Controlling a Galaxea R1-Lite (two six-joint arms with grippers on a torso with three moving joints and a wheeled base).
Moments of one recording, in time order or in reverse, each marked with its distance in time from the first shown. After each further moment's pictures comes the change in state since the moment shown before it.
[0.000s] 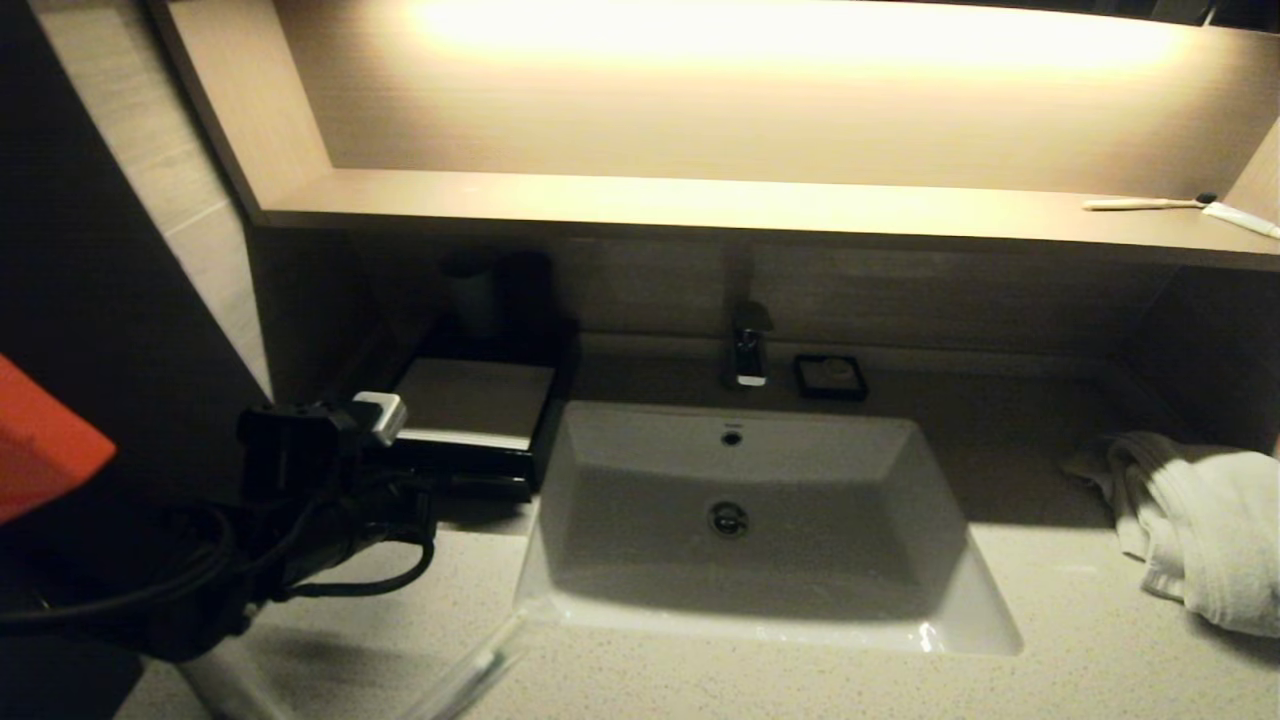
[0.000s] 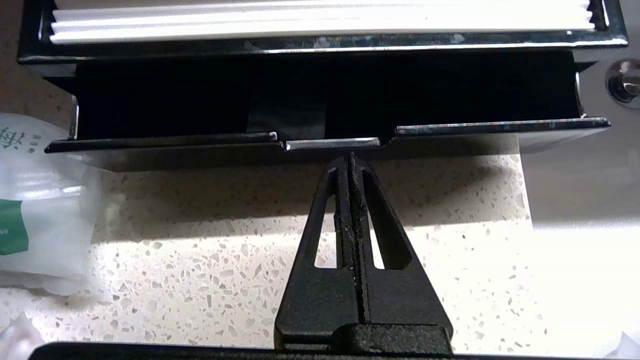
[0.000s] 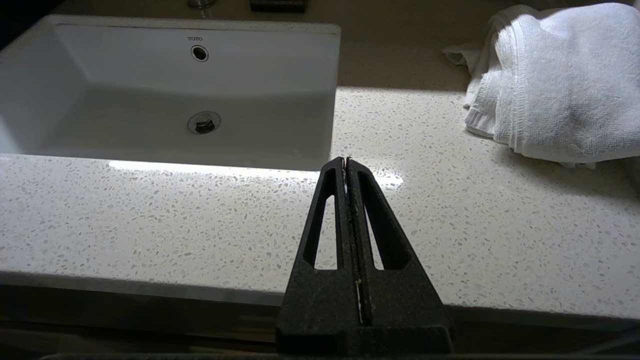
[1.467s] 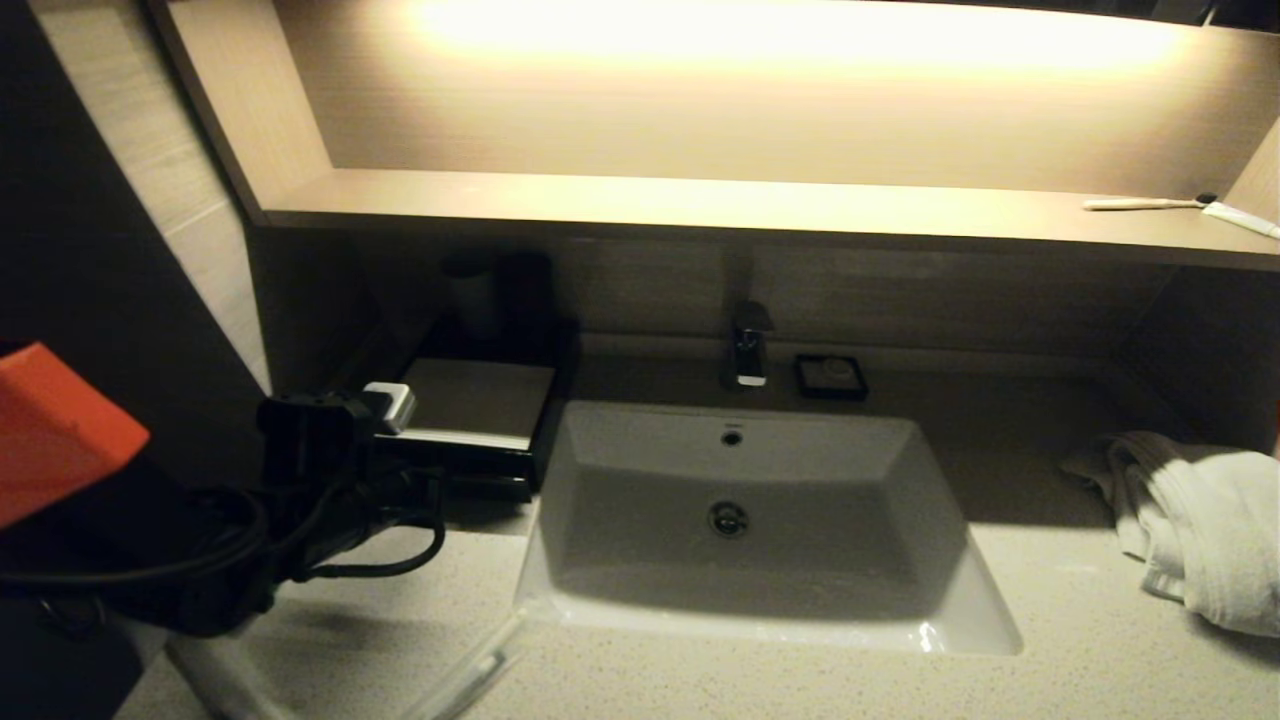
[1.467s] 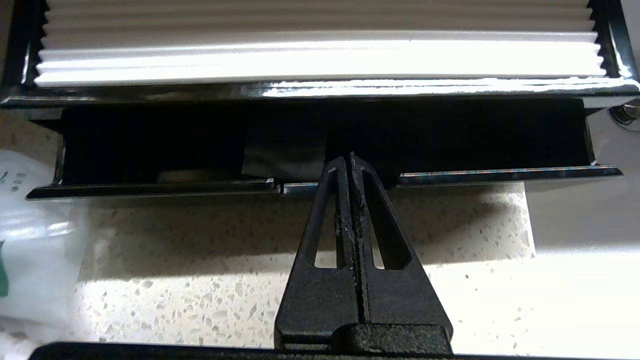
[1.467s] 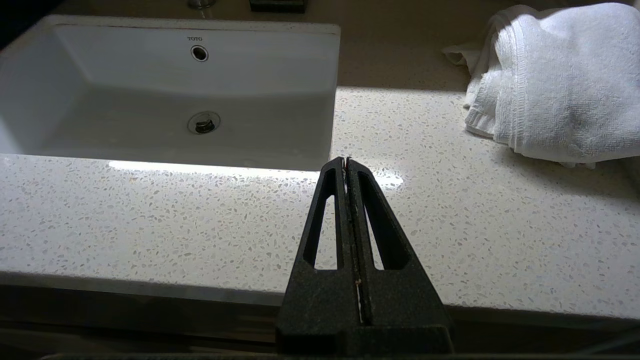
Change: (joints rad) left arm 0.001 0.049 -0.067 -0.002 0.000 -0.012; right arm 0.000 0.000 0.000 0.000 0.000 0.001
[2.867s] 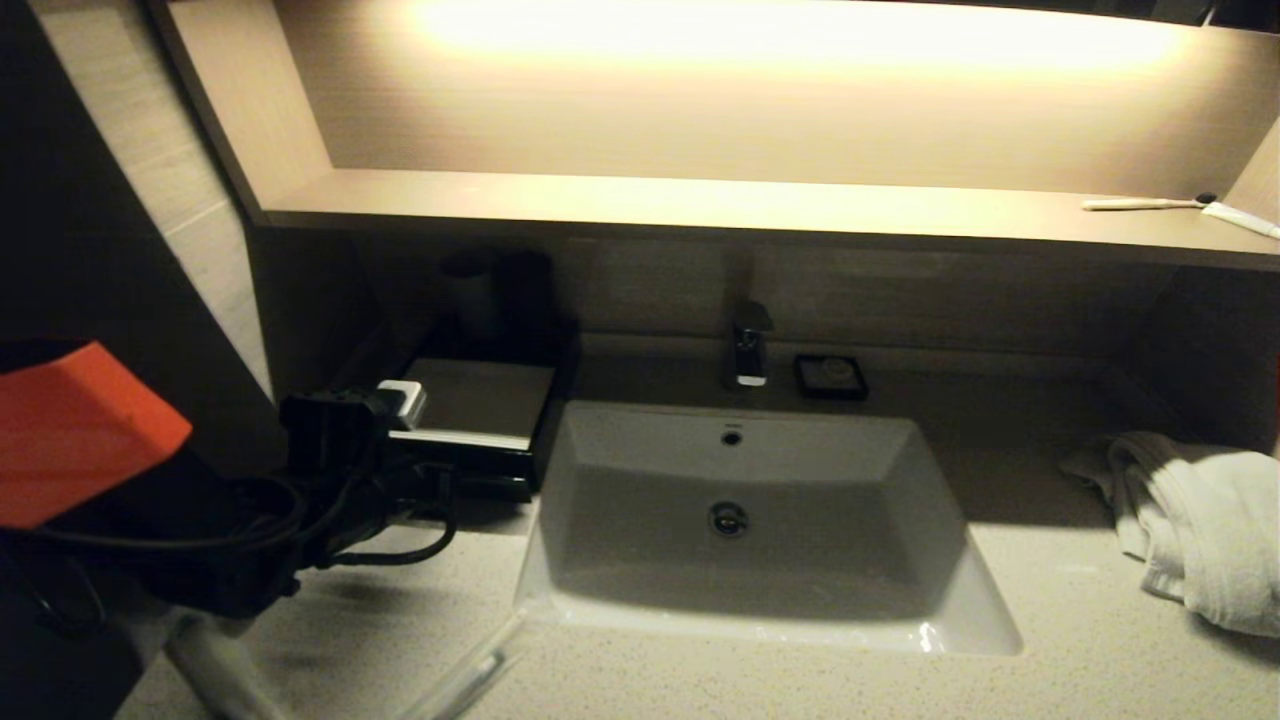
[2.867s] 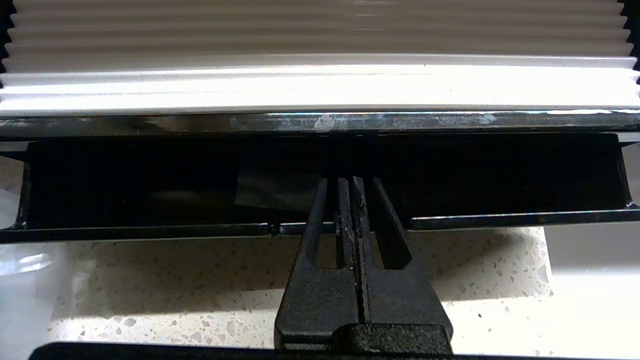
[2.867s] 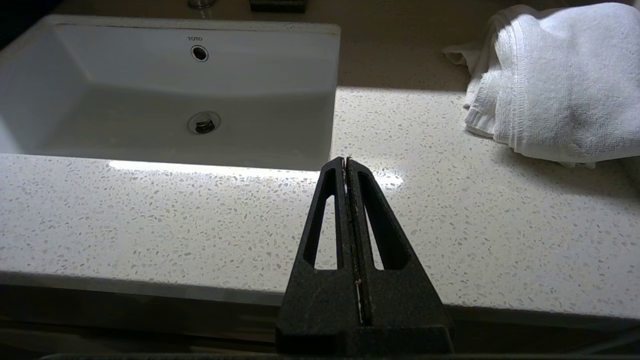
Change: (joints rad) left arm 0.001 0.069 -0.063 -0.002 0.007 -0.007; right arm 0.000 0.000 0.000 0.000 0.000 0.000
